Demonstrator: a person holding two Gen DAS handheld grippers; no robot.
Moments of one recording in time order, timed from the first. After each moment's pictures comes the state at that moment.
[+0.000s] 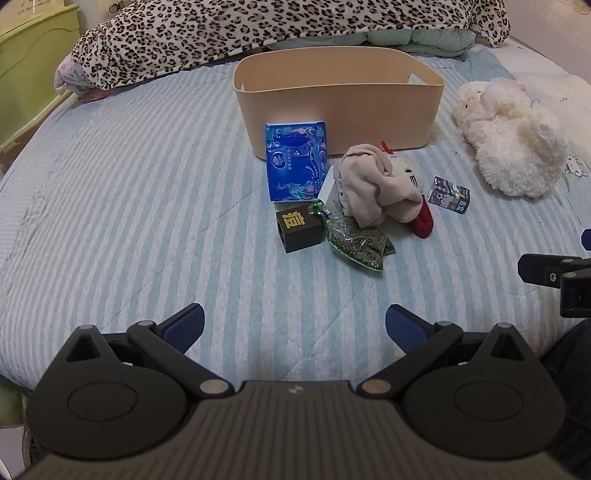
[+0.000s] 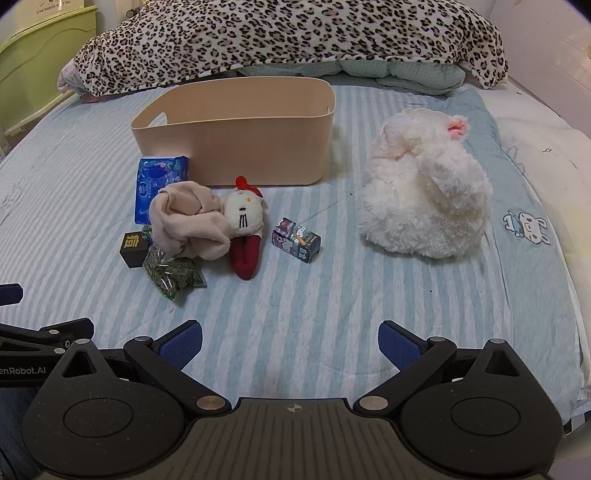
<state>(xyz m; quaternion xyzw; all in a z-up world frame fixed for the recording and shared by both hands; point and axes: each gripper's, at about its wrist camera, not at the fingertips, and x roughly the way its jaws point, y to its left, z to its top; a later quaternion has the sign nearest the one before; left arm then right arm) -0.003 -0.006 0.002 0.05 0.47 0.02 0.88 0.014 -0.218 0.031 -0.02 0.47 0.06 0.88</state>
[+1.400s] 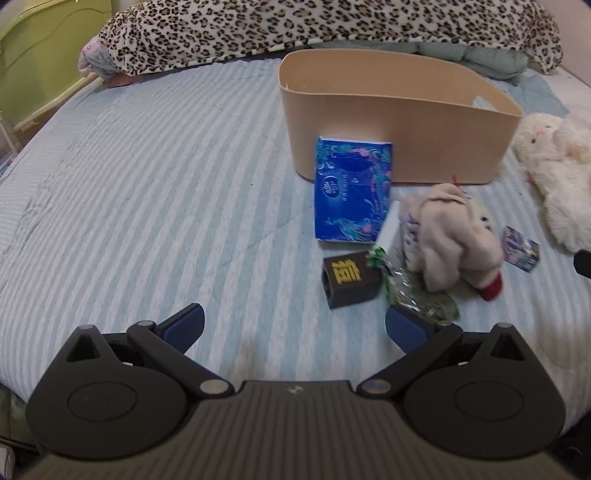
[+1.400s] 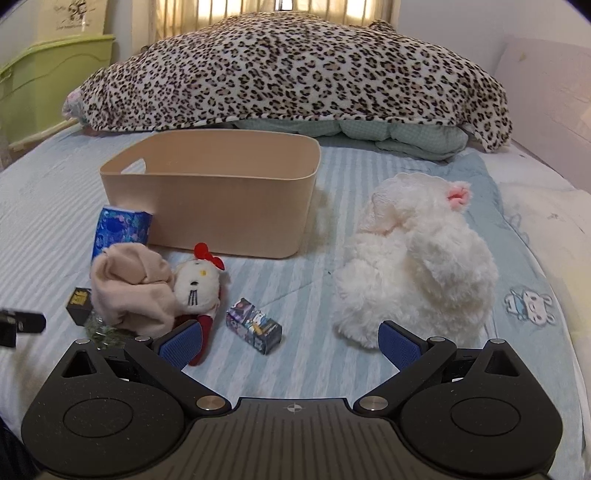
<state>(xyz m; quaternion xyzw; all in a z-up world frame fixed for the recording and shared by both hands) 0.071 0.025 -0.029 0.02 0.46 0.07 0.89 0.079 -0.242 -0.001 -0.07 0.37 0.08 0.92</state>
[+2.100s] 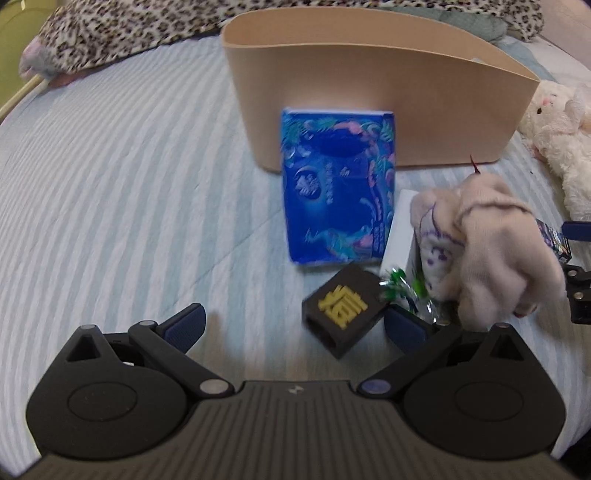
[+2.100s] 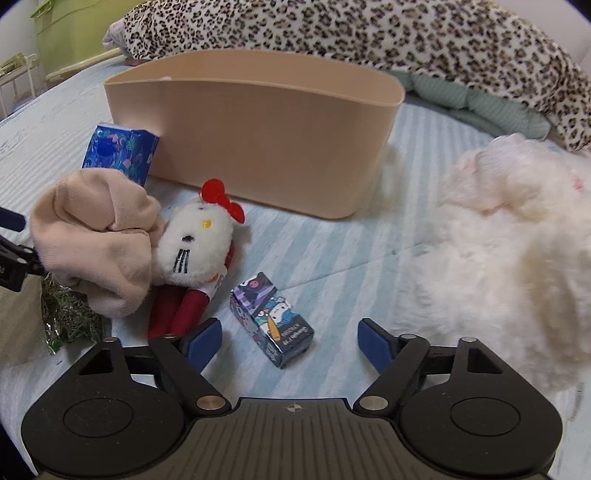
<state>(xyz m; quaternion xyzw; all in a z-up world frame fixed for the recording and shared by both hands) 0.138 0.029 -0.082 0.04 0.48 -0.01 0.88 0.150 -0.225 -0.072 -0.11 0.43 0.17 0.88</state>
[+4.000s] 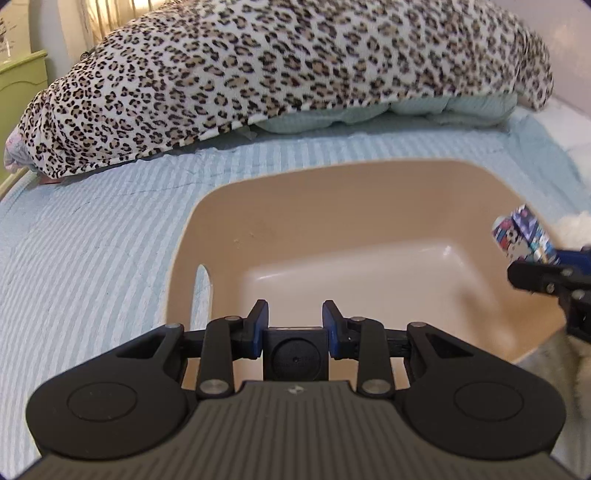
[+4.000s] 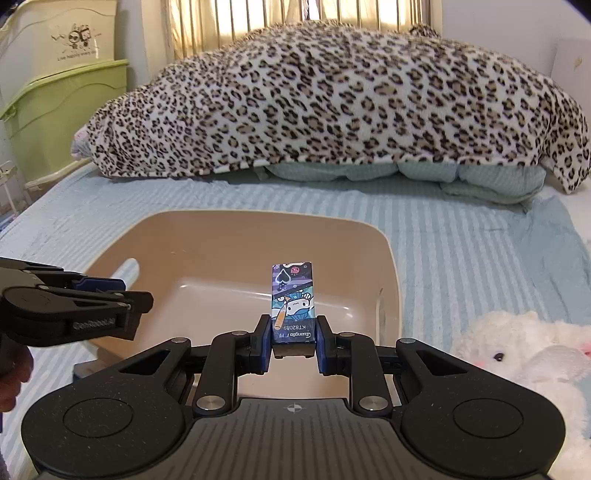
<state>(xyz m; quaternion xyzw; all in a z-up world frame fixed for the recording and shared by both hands) 0.289 -0.003 -0.013 0.06 0.39 0.00 0.92 0.285 -0.200 0.014 -0.02 0.35 0.15 0.92</state>
